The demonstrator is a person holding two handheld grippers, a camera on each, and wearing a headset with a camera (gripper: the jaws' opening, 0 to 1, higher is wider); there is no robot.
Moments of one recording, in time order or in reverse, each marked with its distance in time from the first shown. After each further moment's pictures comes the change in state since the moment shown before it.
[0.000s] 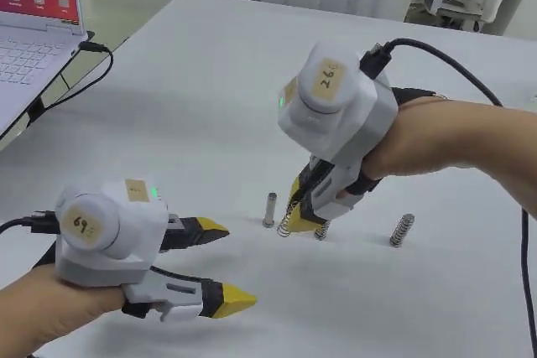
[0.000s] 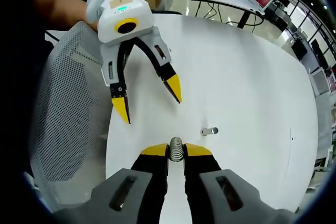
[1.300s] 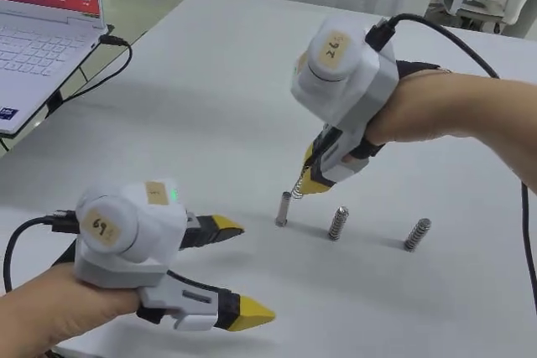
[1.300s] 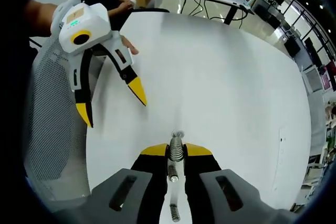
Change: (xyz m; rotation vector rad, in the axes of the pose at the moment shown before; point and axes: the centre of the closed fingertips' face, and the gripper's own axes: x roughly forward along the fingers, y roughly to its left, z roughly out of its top) left arm 0.002 -0.009 0.000 -0.002 -0.015 -0.021; right arm 0.007 -0.054 0.004 0.014 0.029 -0.071
